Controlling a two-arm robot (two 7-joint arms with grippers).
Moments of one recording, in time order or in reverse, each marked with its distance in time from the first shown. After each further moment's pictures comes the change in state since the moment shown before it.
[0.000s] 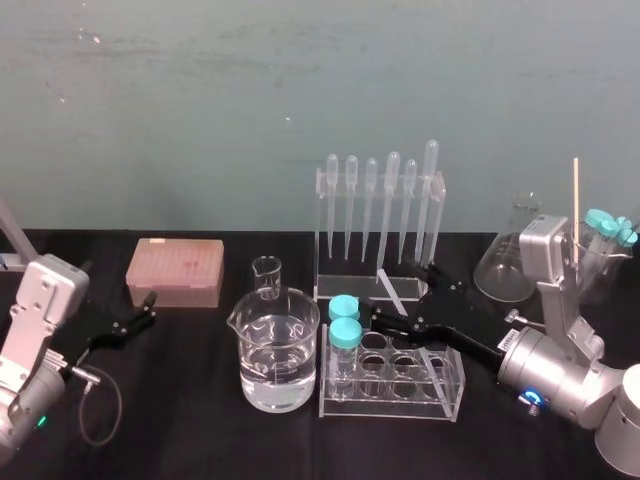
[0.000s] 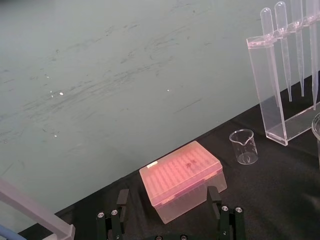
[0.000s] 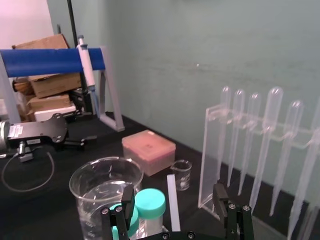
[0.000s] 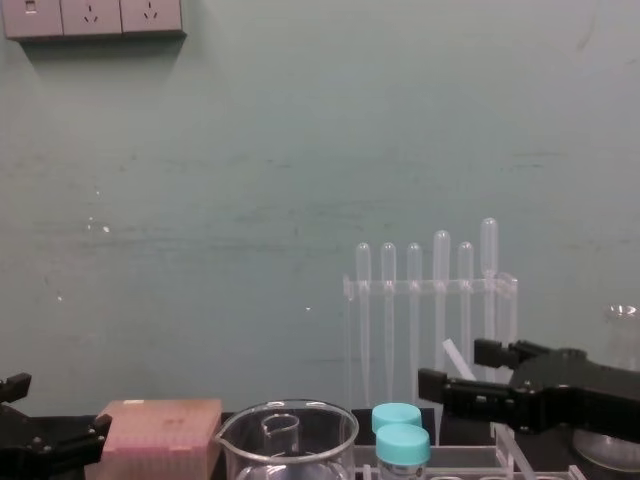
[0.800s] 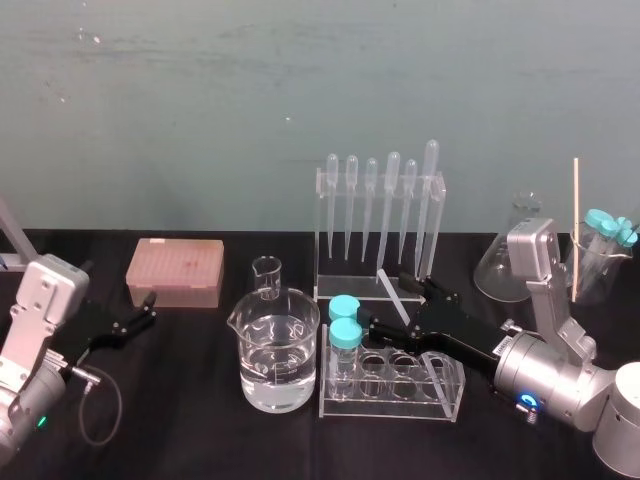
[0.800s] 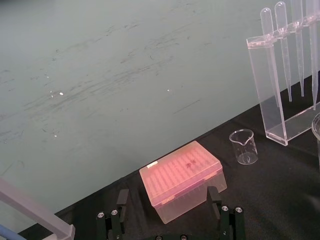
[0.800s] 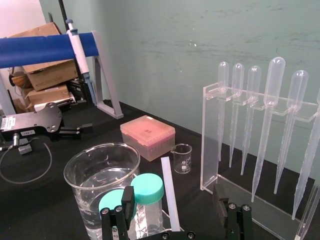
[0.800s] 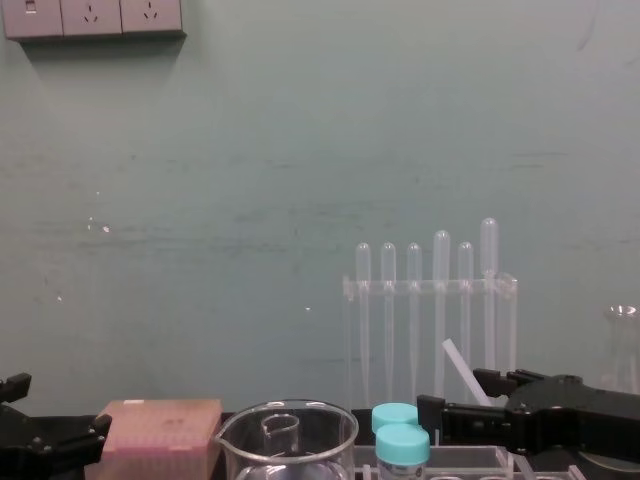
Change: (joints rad) left arm 0.000 0.000 0.000 0.000 0.000 0.000 0.000; right arm 0.000 -0.023 0.018 0.018 -0.007 0.088 0.008
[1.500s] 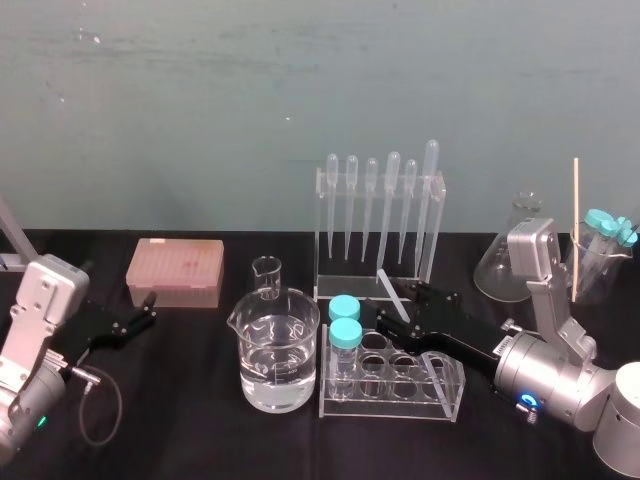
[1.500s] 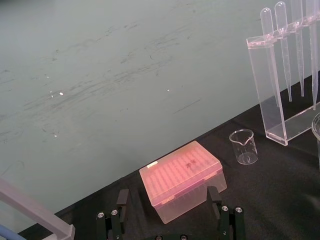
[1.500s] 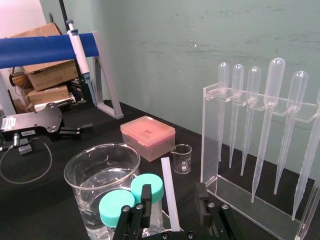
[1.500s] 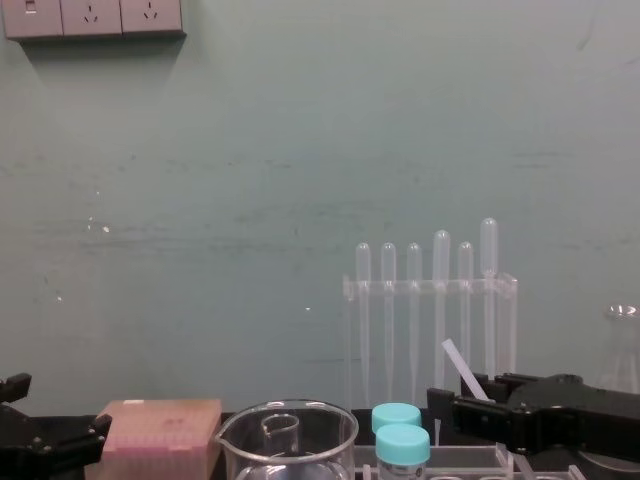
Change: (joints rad) left arm 0.000 0.000 0.000 0.000 0.000 0.000 0.000; right arm 0.001 0.001 -0.002 0.000 0.001 -0.003 0.001
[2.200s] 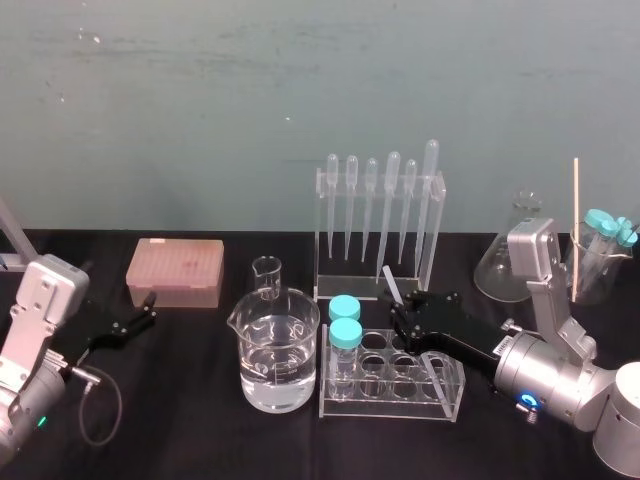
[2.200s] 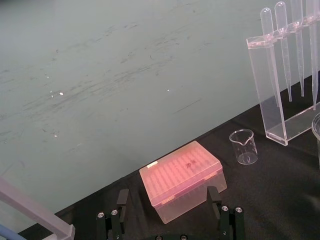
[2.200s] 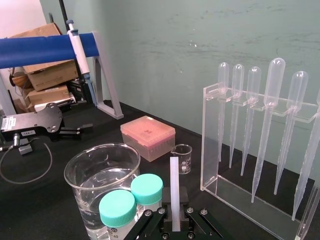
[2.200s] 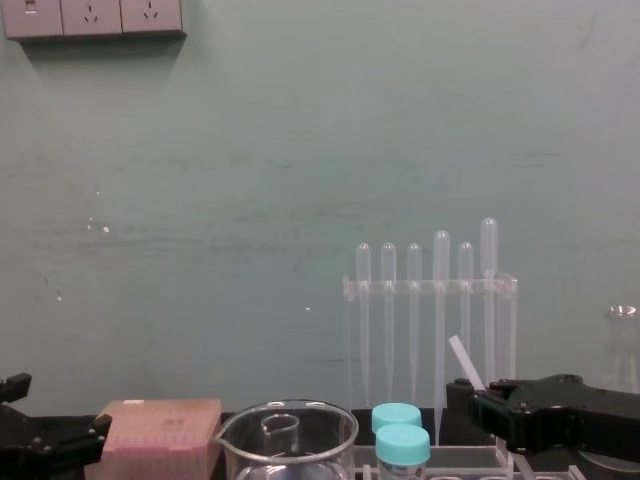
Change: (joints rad) left arm 0.000 0.000 0.000 0.000 0.000 0.000 0.000; right arm 0.000 0.000 0.000 0.000 0.000 0.000 0.000
